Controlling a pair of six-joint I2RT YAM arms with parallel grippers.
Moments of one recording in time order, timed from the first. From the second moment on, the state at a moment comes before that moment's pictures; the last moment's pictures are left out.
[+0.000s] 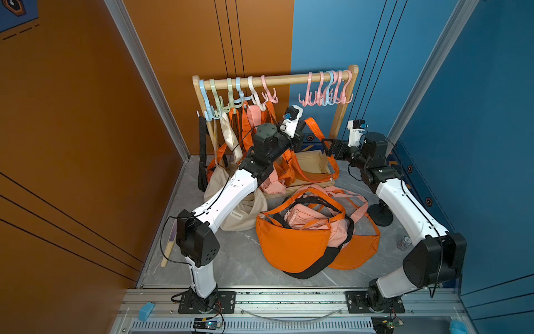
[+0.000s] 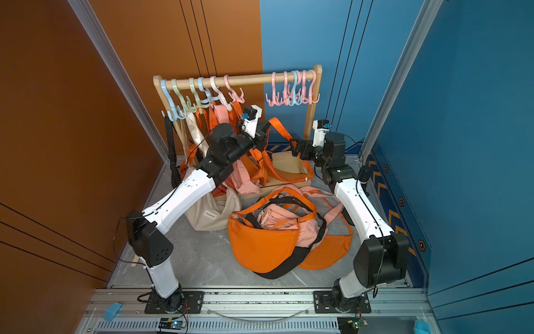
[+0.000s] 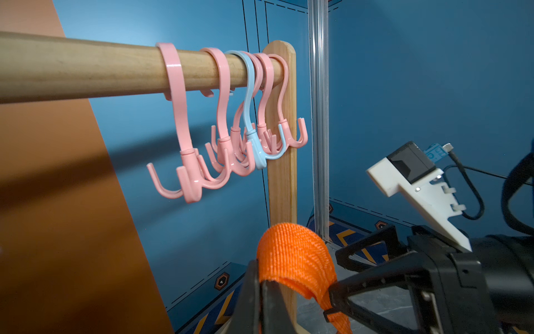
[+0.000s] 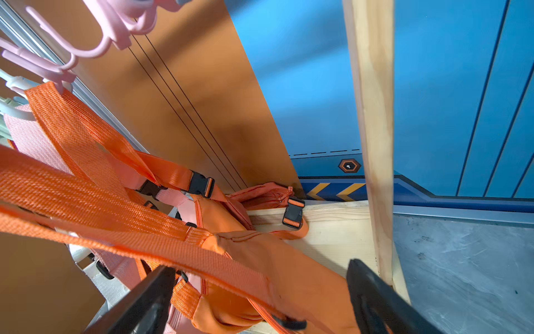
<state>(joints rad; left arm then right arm) -0.60 1.83 1.85 0.15 0.13 0.08 0.18 1.54 1.44 -0.09 -0.32 0.35</state>
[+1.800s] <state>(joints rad) -0.72 1.59 1.73 0.09 0.04 0.24 0.24 1.33 1.64 -0.27 -0.32 0.31</state>
